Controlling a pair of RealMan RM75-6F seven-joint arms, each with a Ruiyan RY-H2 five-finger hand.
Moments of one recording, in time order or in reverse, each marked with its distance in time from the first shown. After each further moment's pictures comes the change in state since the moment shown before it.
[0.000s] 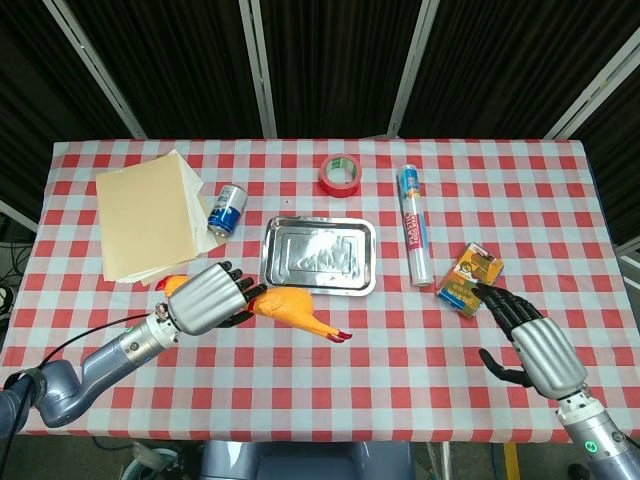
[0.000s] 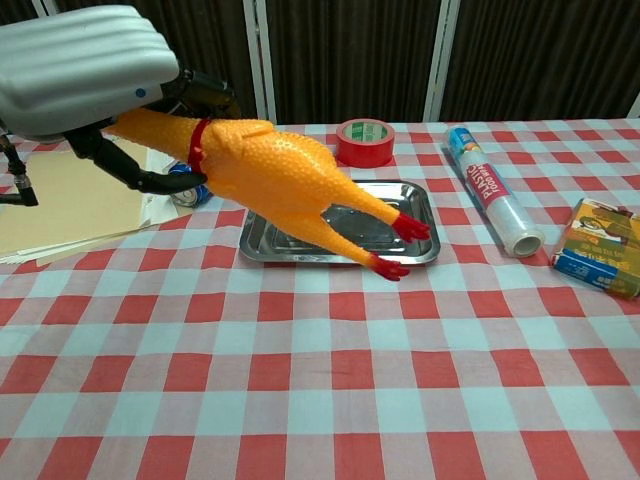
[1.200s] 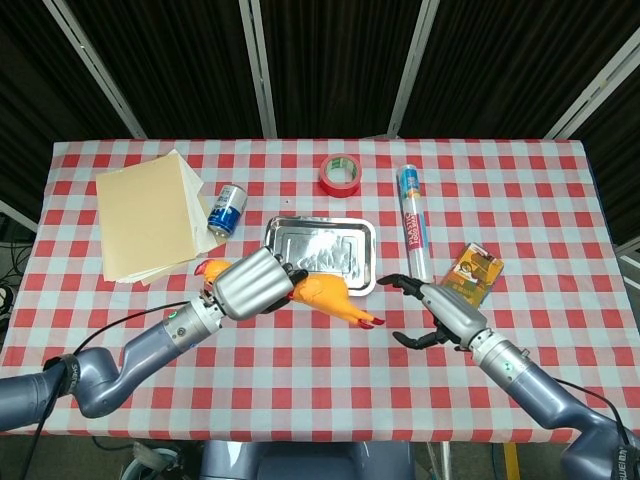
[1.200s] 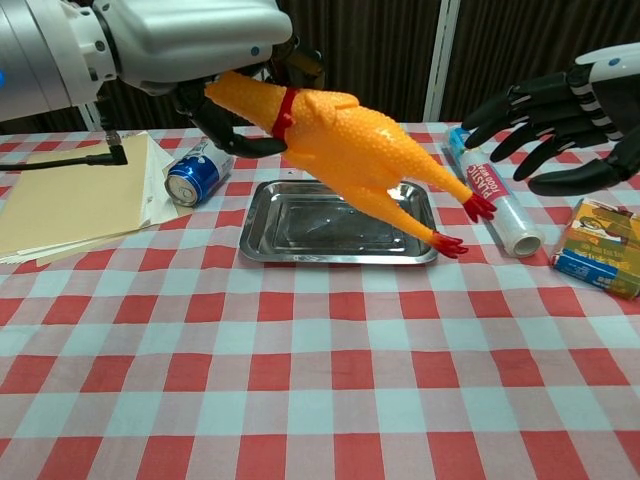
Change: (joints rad) left arm -0.148 0.009 -0.121 -0.219 -0.317 -0.267 0.319; right arm 0.409 0.010 0.124 -0.151 0.375 -0.538 0.315
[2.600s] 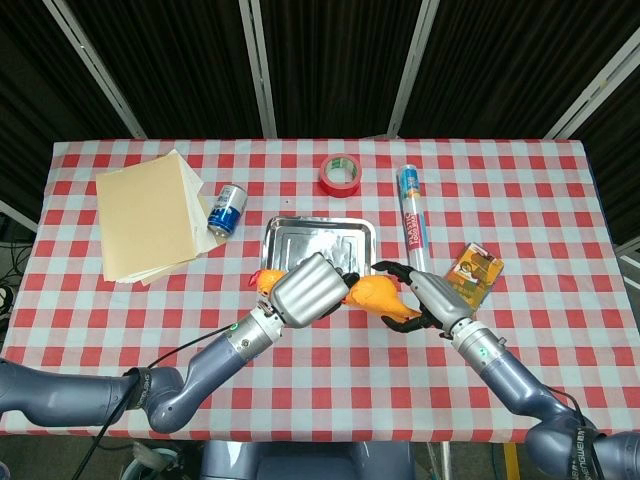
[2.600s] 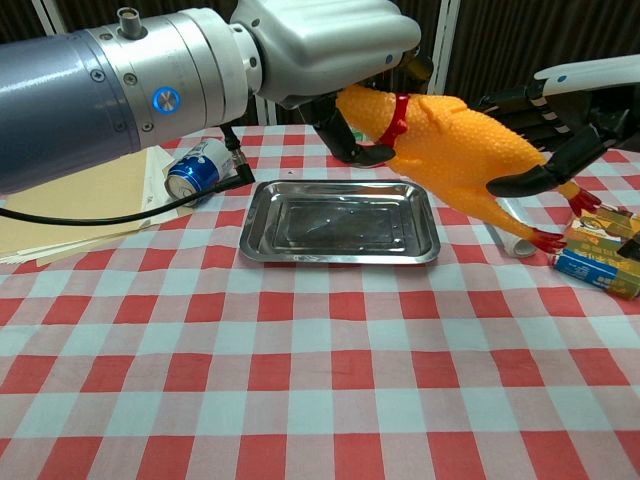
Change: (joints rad) left arm -0.156 -0.231 -0.045 -0.031 -0.364 0.054 0.378; right arm 0.054 -0.128 0.043 0.016 0.304 0.013 -0.274
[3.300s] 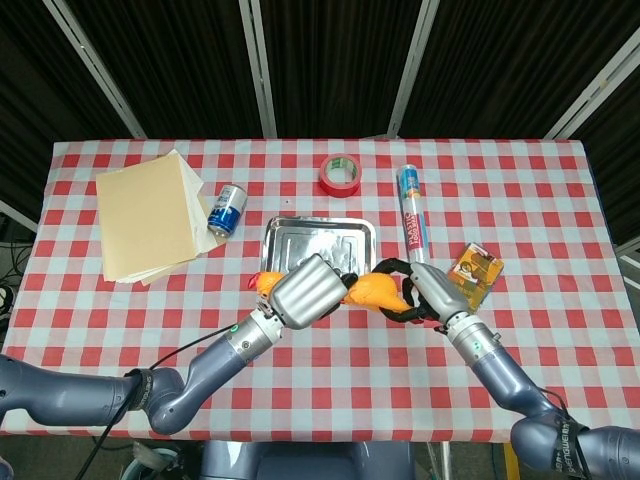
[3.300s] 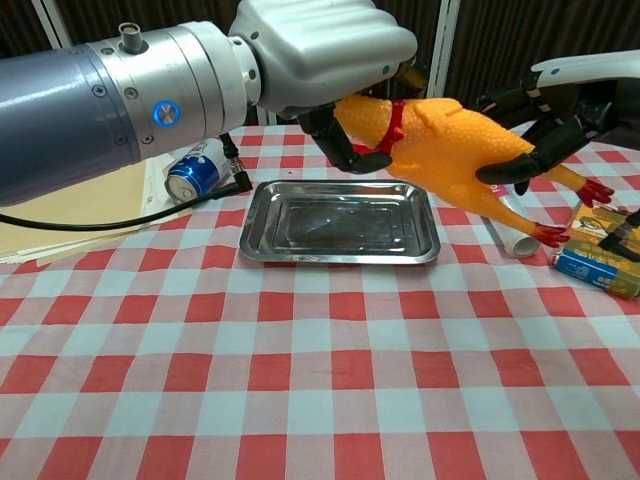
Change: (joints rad) left arm -0.021 -0.002 0.042 0.003 -0.007 0.030 -0.014; right arm 0.008 -0.067 0.028 0.020 0.123 0.077 -0.077
